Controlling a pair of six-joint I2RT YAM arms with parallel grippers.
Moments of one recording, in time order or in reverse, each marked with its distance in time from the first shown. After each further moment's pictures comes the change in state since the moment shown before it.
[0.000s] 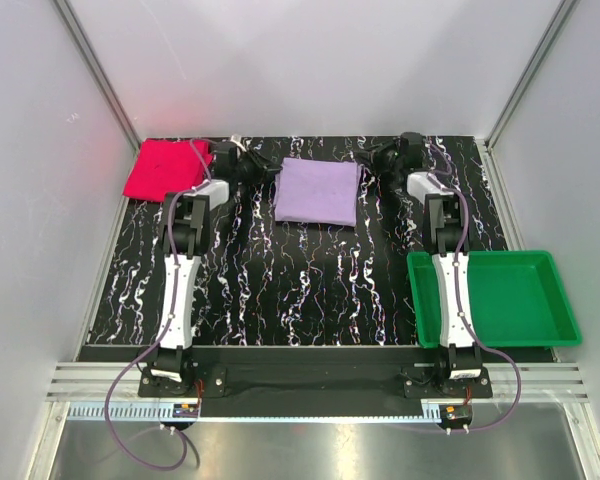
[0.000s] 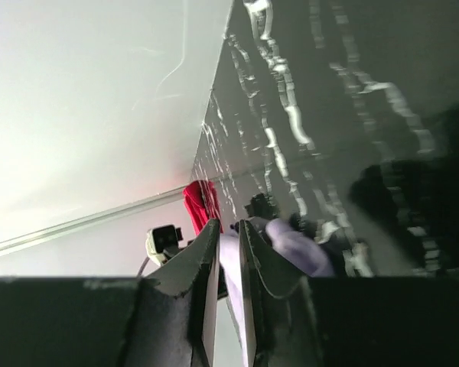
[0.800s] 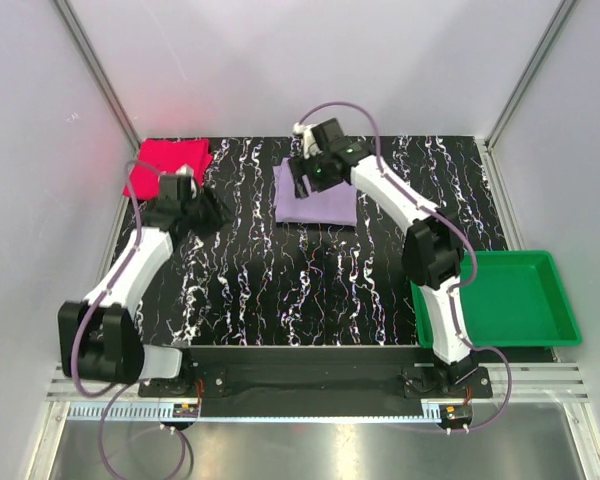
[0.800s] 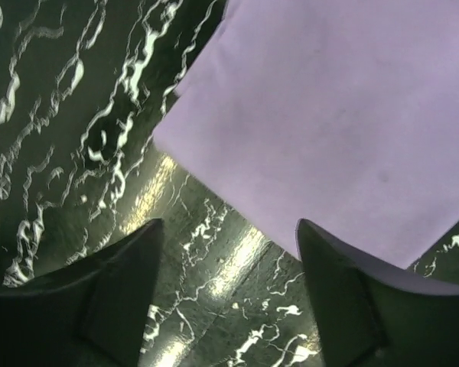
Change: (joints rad) left arm 0.021 -1.291 -0.940 -0.689 -0.354 0.368; right arm 0.458 -0.499 0.001 -0.974 0.347 -1.288
